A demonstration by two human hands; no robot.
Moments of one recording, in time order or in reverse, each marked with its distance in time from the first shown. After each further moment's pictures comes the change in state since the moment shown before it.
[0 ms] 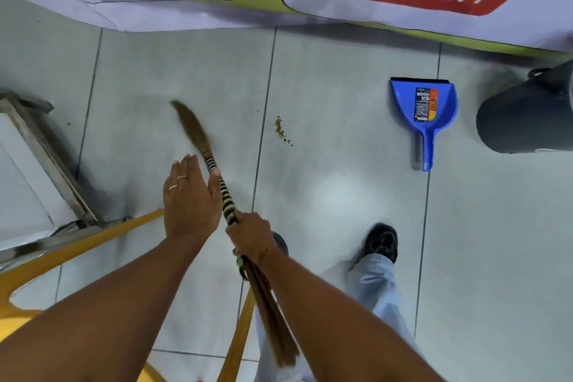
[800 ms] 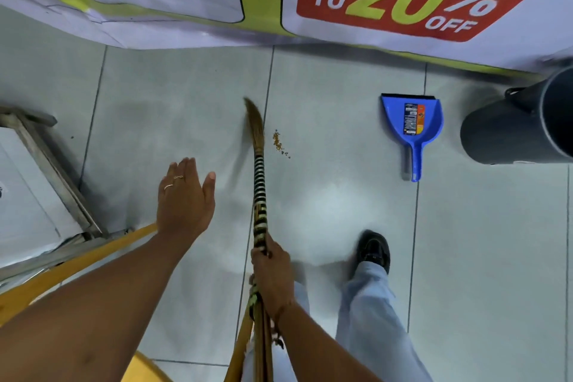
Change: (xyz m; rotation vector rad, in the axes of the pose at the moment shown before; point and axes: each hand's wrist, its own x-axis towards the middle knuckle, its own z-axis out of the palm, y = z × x) left_hand 0.019 0.010 -0.039 0.060 -0.004 0.089; right_hand -0.061 0.019 -0.011 0.531 0.217 0.147
